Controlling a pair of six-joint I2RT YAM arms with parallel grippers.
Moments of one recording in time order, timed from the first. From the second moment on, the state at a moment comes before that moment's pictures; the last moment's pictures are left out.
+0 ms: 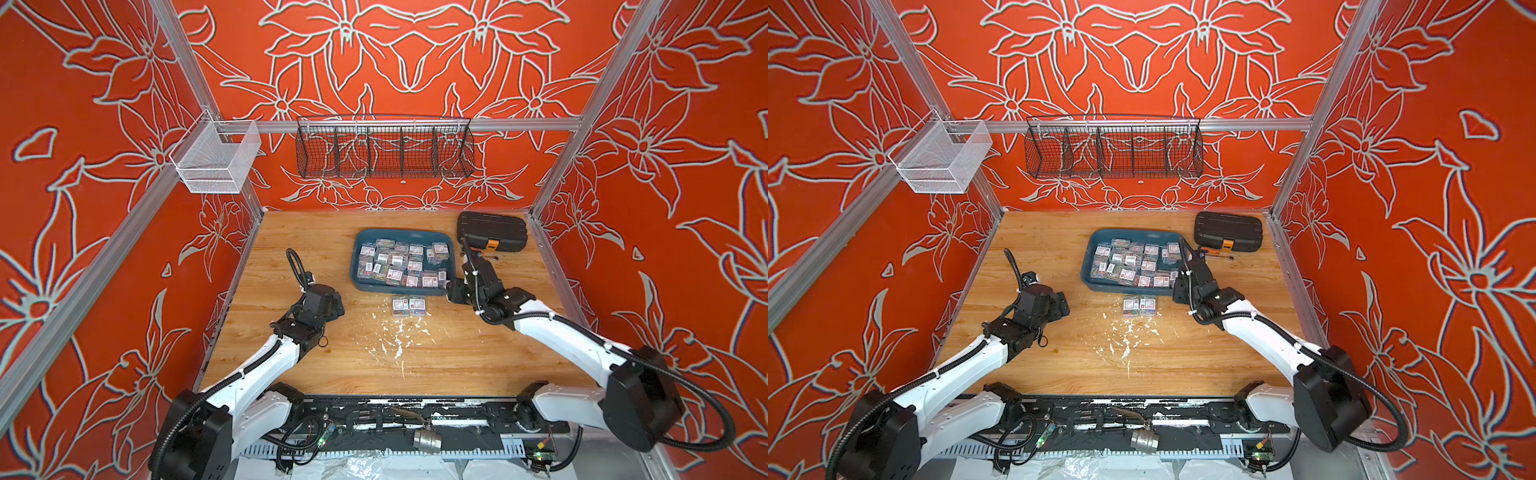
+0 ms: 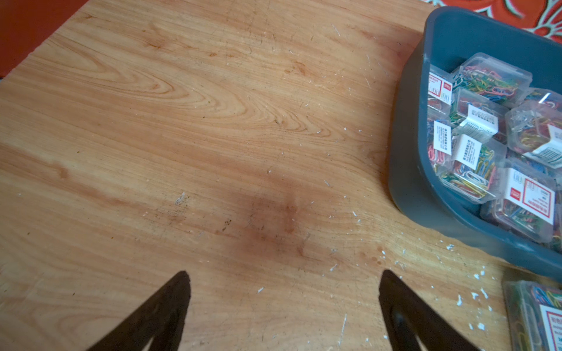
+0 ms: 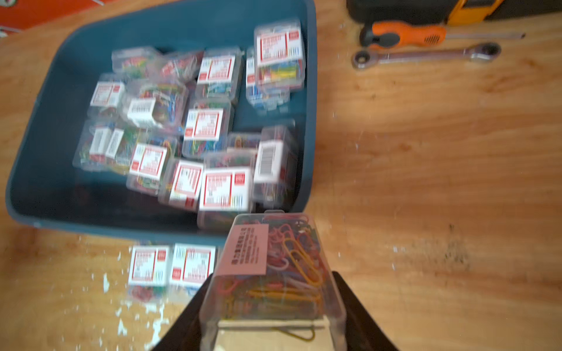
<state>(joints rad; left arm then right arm) -0.34 1.03 0.49 -0.23 -0.41 -0.56 0.55 1.22 0.78 -0.39 0.20 0.59</state>
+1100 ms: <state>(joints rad) -0.34 0.95 0.47 -0.23 -0.40 -0.57 0.73 1.34 0.78 -0.55 0.15 0.66</state>
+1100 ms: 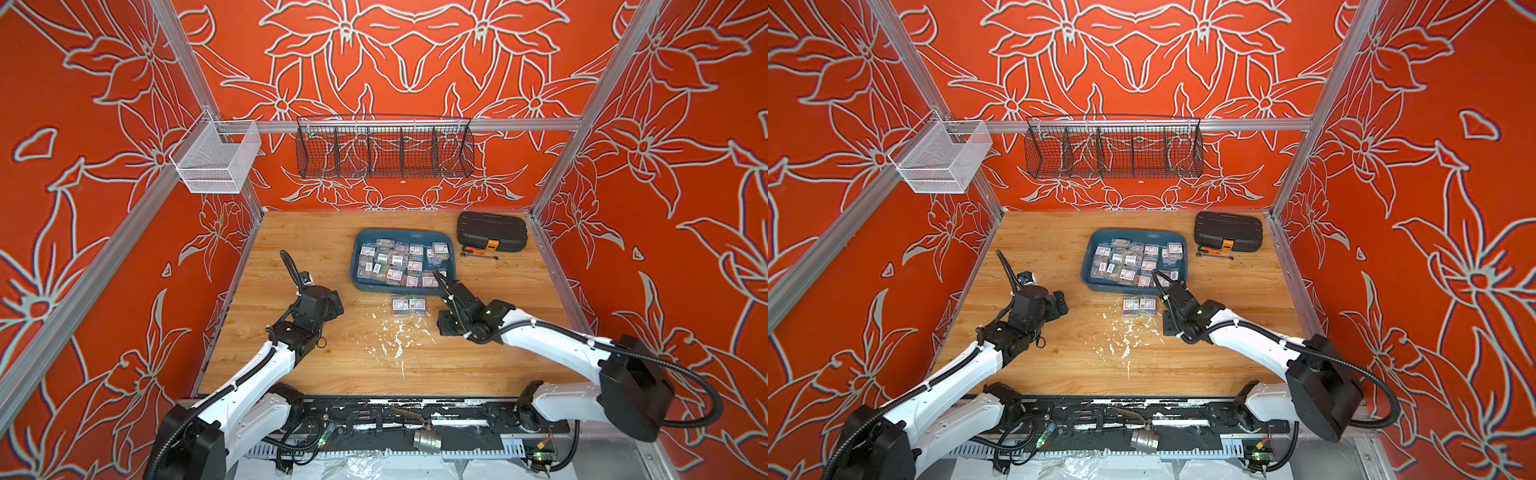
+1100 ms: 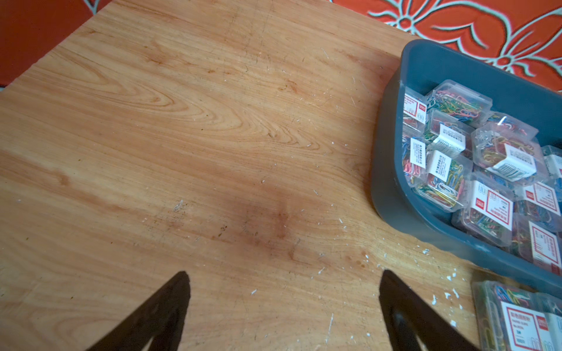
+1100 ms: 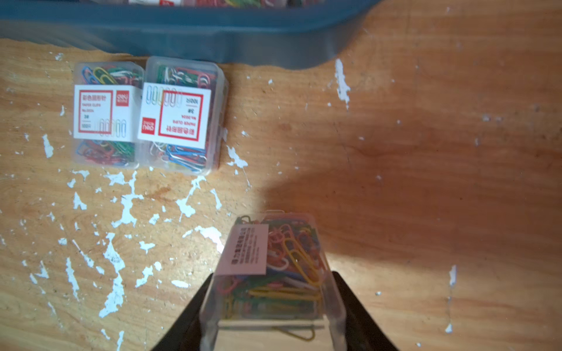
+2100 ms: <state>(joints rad) -0.34 0.96 0.47 -0.23 -0.41 -0.58 0.73 1.55 0.92 -0.56 0.21 0.60</state>
